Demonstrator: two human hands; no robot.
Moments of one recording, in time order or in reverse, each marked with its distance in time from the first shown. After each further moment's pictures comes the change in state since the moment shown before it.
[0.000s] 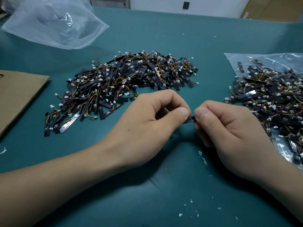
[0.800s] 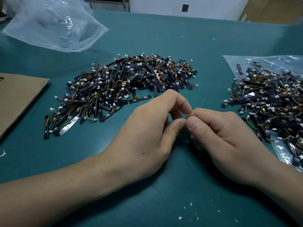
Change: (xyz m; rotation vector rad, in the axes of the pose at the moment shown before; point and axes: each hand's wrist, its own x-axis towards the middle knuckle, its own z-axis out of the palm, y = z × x) left_hand -0.007 -0.008 0.004 0.390 0.062 0.166; right_hand 0.000 -0.003 0.001 -0.111 -0.117 0.059
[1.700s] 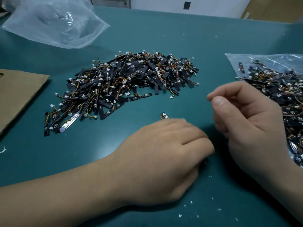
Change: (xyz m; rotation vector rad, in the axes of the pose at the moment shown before) left_hand -0.013 0.016 0.002 0.424 -0.328 0.349; right_hand 0.000 0.009 0.000 0.465 0.360 -0.025
